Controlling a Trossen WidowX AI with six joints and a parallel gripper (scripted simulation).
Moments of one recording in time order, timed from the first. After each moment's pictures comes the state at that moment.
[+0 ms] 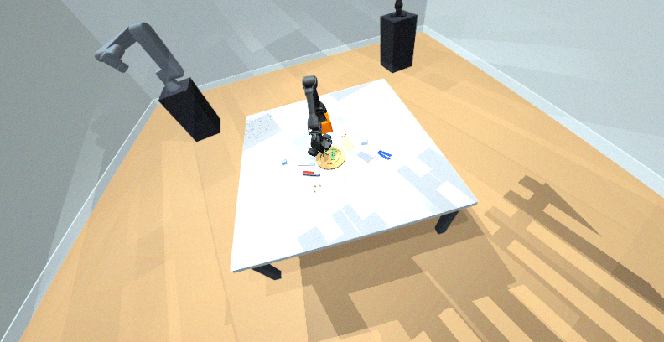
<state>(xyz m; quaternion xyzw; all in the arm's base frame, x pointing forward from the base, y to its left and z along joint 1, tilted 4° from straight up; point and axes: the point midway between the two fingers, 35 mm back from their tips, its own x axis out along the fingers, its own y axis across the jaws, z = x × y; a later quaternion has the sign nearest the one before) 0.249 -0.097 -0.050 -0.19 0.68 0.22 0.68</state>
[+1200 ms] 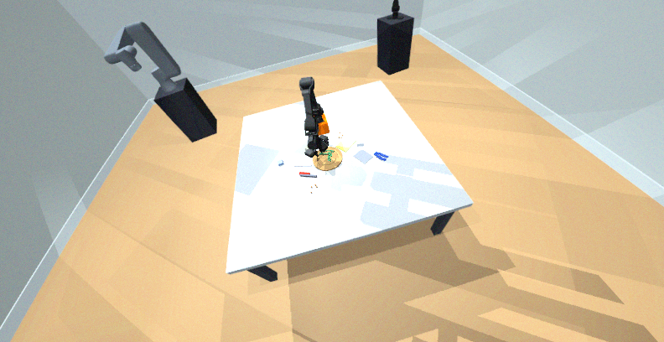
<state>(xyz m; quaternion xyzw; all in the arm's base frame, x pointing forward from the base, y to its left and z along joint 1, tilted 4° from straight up) 0.249 -0.097 -0.050 -0.19 0.68 0.22 0.68</state>
